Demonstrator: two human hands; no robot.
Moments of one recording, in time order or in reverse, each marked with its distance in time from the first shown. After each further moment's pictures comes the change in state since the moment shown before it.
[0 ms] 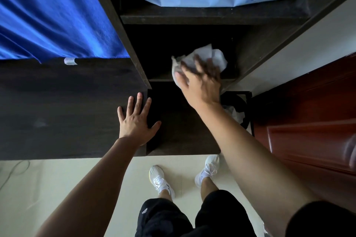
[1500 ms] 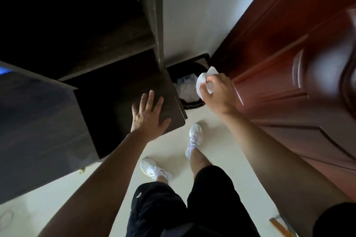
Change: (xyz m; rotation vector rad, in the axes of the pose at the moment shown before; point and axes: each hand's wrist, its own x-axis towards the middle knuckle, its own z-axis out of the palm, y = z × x) left_hand -0.003 0.160 0.086 0.144 -0.201 0.446; right_hand -0.166 0.206 0.003 0.241 0.105 0.514
